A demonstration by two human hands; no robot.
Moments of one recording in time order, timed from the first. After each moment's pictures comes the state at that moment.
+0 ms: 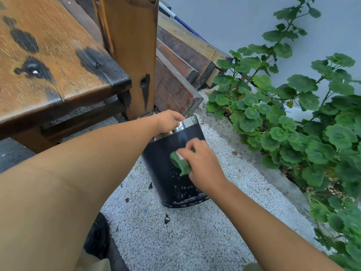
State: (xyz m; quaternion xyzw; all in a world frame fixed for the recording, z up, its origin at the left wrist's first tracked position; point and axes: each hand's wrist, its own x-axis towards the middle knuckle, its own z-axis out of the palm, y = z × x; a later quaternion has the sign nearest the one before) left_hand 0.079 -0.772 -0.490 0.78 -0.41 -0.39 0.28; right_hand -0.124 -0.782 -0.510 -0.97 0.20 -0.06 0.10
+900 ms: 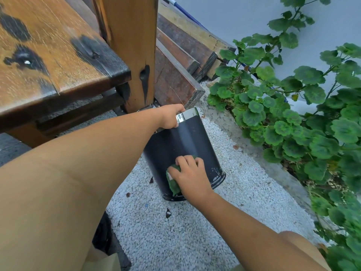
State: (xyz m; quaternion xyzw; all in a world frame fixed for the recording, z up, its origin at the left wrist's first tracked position) left_hand 0.091 -0.779 -0.497 0.78 -0.50 -0.35 0.14; right_hand -0.129 -0.750 -0.578 -0.98 0.17 0.04 -0.04
